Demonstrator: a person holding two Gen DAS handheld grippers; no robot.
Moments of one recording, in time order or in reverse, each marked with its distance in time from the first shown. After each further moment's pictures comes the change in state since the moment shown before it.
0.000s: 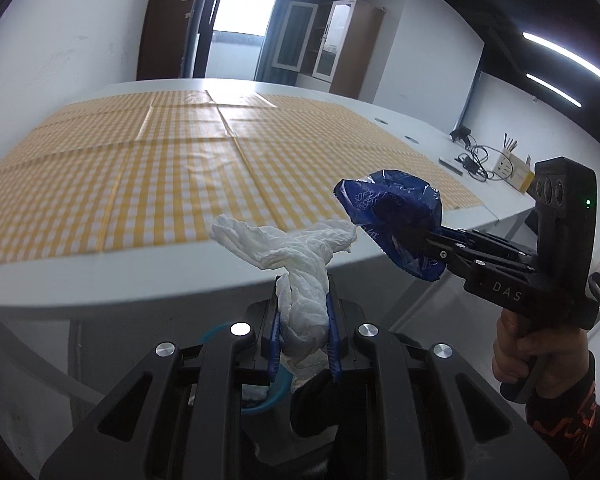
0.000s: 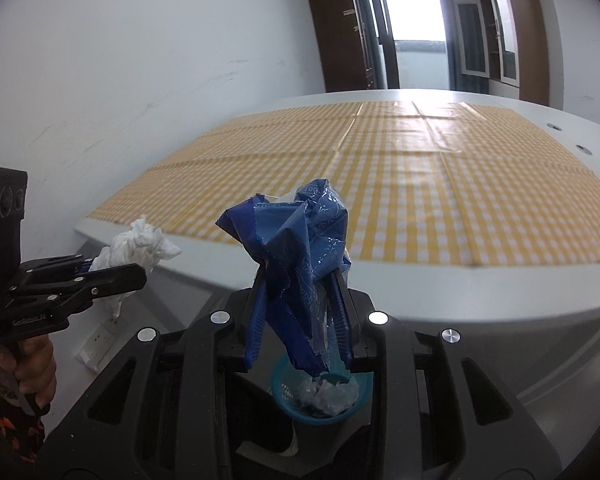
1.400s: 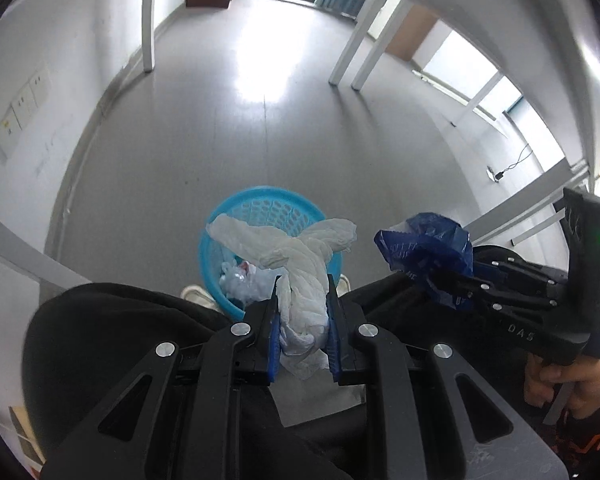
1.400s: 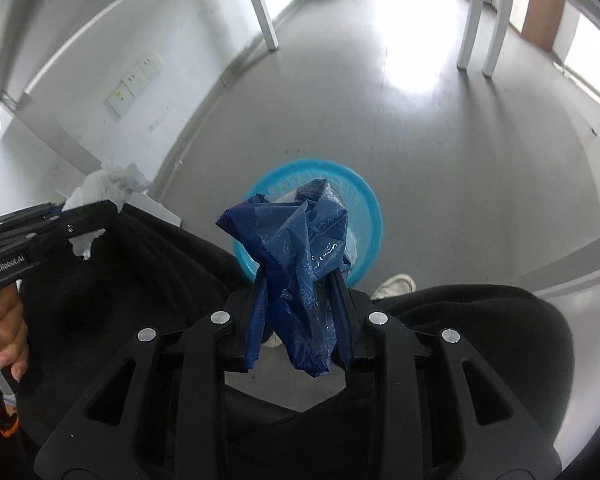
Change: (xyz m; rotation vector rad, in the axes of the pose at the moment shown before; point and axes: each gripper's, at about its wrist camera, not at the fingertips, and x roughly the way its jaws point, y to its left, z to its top) left arm 0.169 0.105 -0.153 -0.260 0.371 0.087; right arm 0.194 -0.043 -0.173 0.083 0.555 -0.074
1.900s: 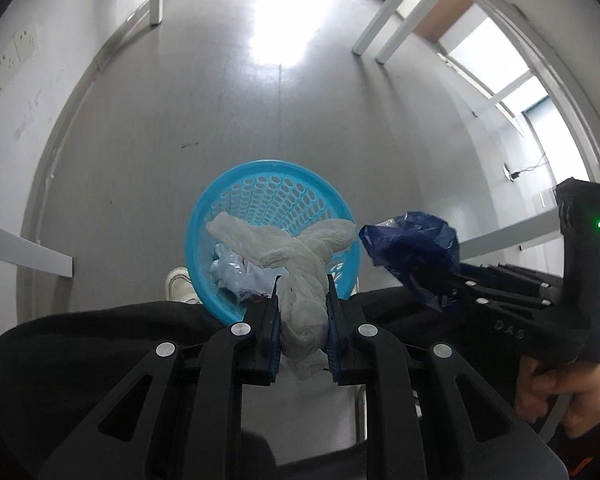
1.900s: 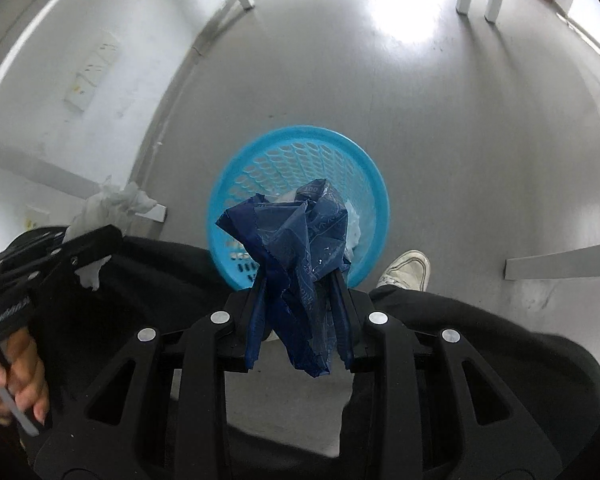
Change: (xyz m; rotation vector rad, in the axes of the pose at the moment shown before) left arm 0.088 0.022 0.032 -0.101 0.122 0.003; right arm 0.108 -0.036 0.044 0.100 0.171 0.018
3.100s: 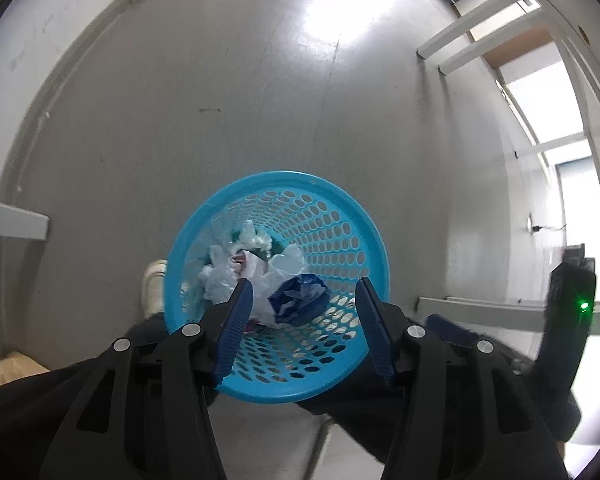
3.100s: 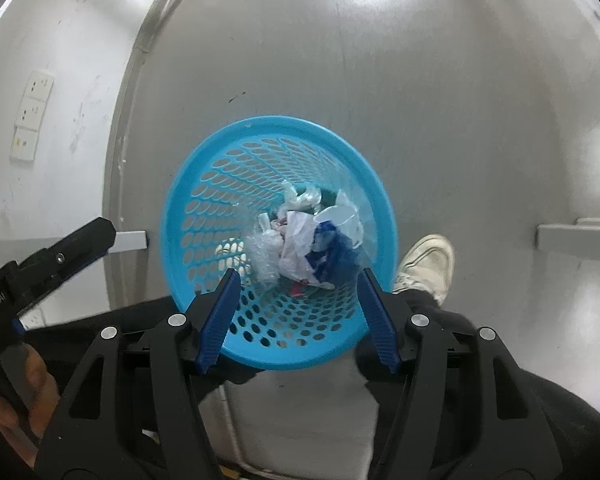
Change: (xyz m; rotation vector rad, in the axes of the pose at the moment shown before) left arm 0.083 0.027 0.059 -0.235 0.084 0.033; right arm 0.105 -0.045 0.058 0.185 0.132 0.024
